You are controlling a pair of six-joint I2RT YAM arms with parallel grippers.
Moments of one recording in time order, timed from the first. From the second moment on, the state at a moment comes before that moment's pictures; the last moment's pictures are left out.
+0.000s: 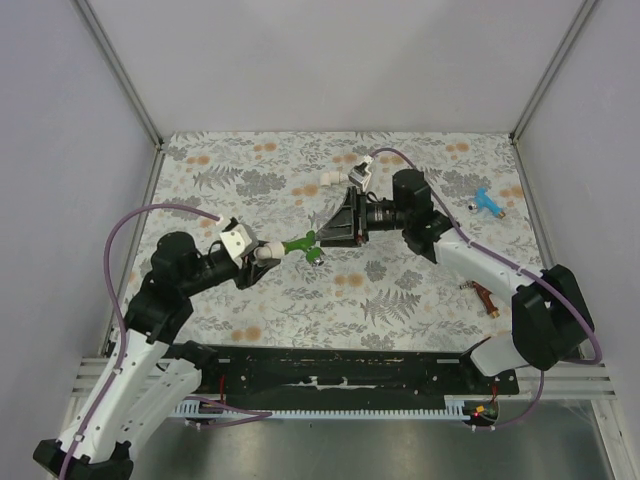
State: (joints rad) left arm -0.39 0.61 0.75 -0.37 0.58 0.28; right arm 0.57 1.47 0.99 0.24 -0.95 1.05
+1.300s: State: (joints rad) left arm -0.39 0.84 0.84 -0.39 0.52 -0.23; right arm 0.54 1.04 0.57 0.40 -0.79 -0.07
